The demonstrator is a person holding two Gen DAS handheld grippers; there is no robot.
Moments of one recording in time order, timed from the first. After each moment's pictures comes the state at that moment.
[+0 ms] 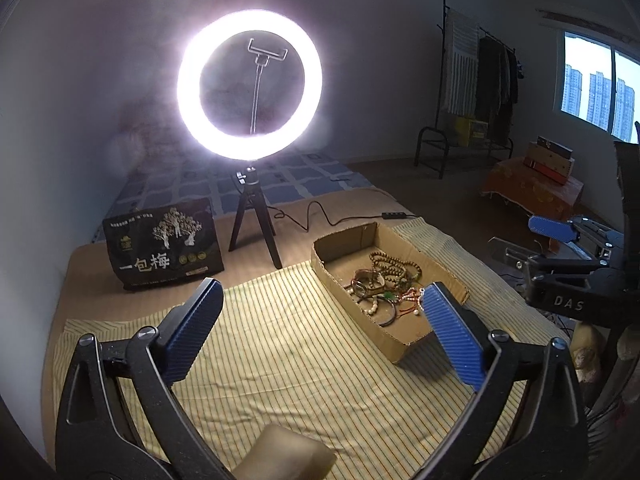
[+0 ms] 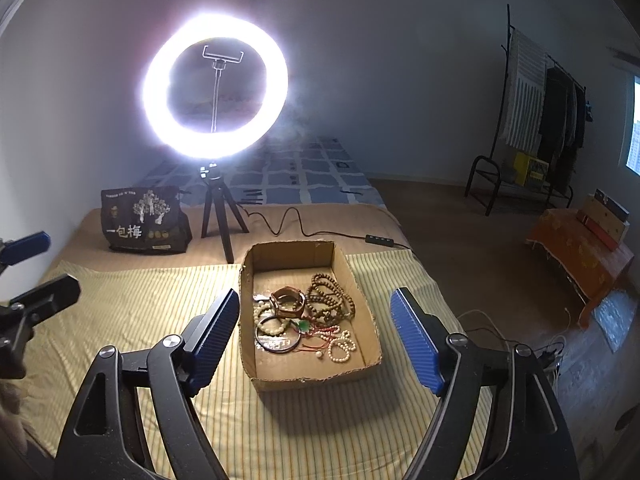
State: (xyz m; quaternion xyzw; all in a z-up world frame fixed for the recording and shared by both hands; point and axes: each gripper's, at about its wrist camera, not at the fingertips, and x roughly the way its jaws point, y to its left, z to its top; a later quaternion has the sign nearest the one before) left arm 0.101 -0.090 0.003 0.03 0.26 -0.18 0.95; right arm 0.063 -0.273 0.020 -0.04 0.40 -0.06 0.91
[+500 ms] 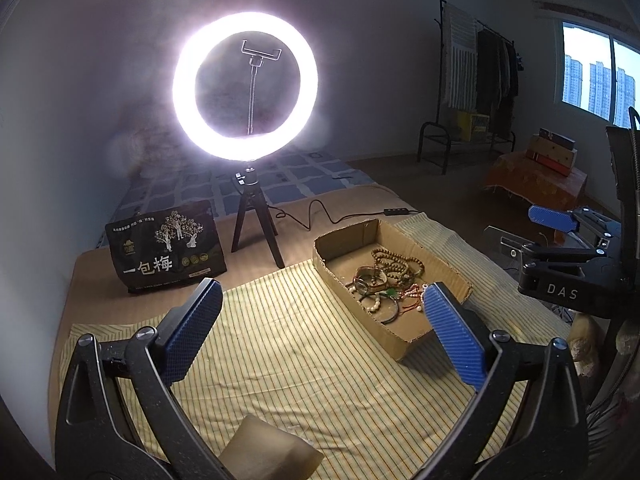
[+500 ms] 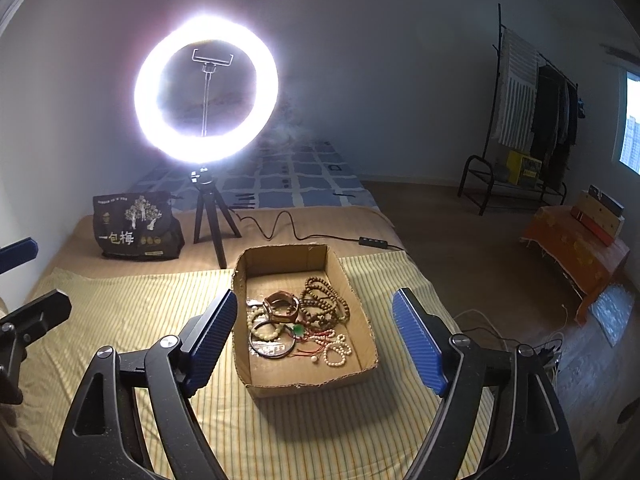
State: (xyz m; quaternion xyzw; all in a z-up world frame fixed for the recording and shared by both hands) left arm 0.098 -0.097 0.003 0.04 0.26 -0.17 0.95; right arm 0.063 -0.275 0.016 -0.03 0.40 -0.07 0.92
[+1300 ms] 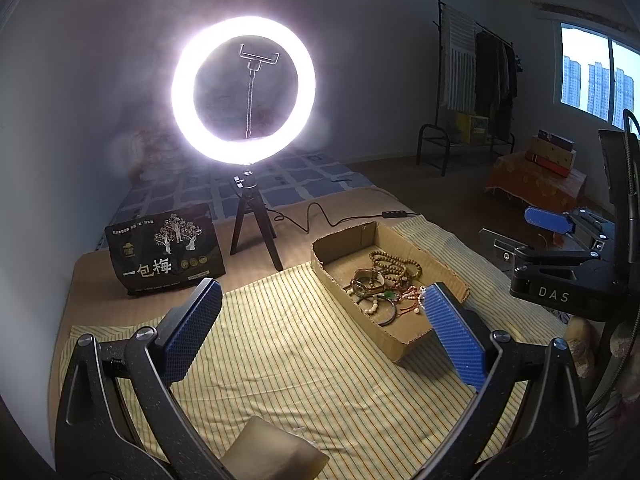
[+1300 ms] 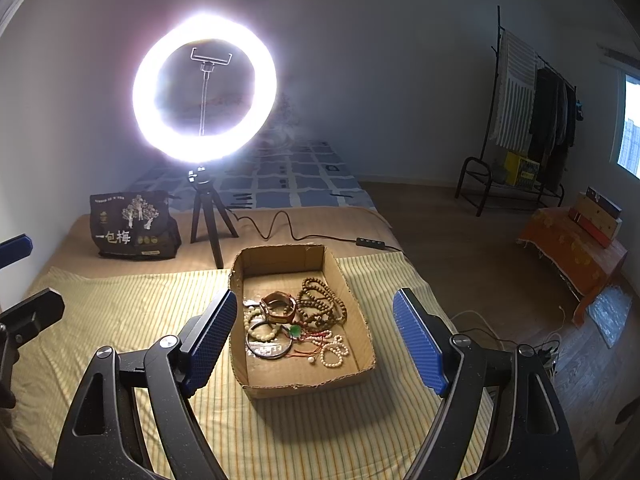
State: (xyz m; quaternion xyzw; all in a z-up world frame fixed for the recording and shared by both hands) left arm 0.098 -0.098 0.005 0.04 0.26 -0.17 0.95; right arm 0.064 -0.275 0.017 -0.04 0.39 -0.08 0.92
